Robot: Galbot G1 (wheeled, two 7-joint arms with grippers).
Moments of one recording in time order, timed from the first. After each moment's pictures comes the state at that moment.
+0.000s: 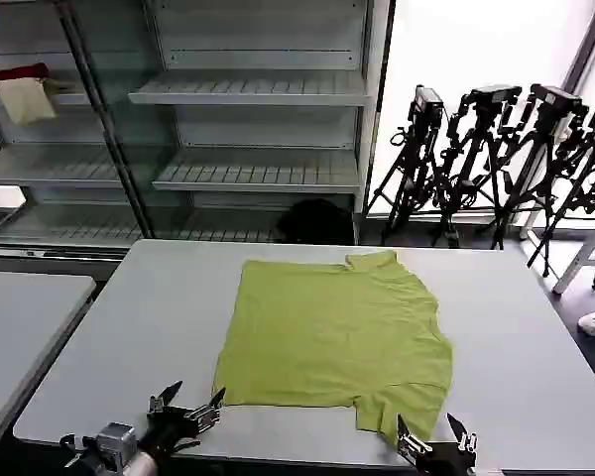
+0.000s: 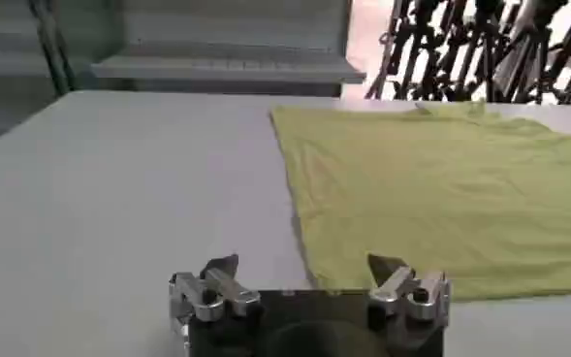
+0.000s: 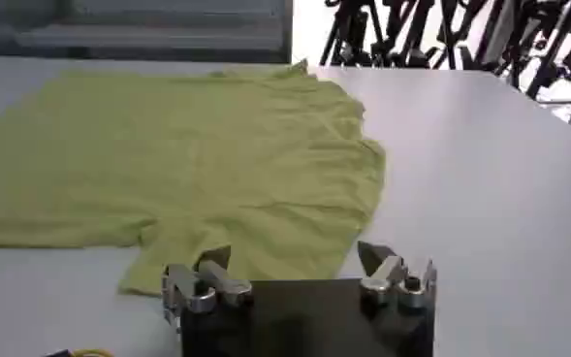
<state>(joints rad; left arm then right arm) 1.66 -1.13 -0.52 -2.29 -0.50 0.57 -0.12 -1.85 1.32 0.45 2.41 0.25 -0.58 0.31</state>
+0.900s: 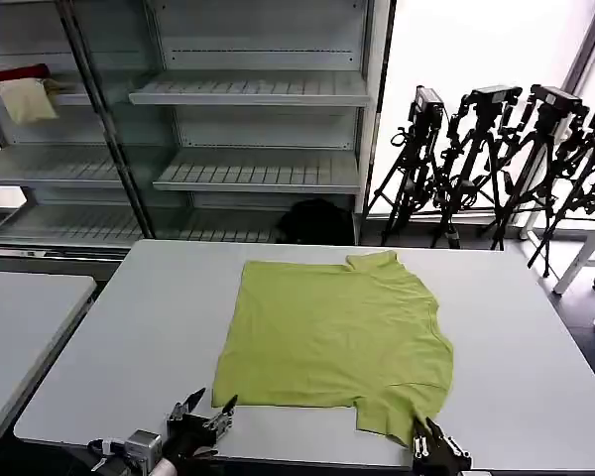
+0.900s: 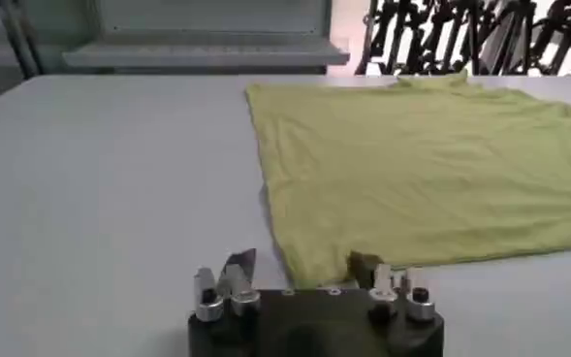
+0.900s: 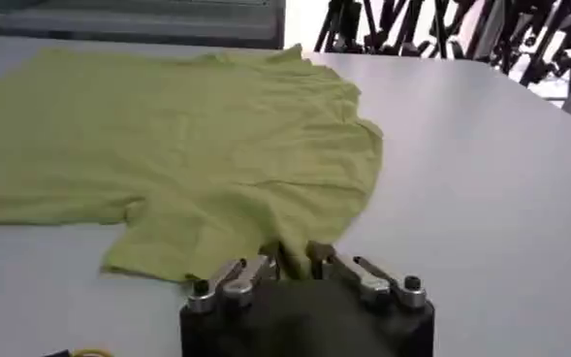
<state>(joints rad) 1.64 -1.14 -0.43 -2.23 -0.39 0.57 -0.11 -1.83 1.33 0.43 2.37 0.22 -0.58 0.30</state>
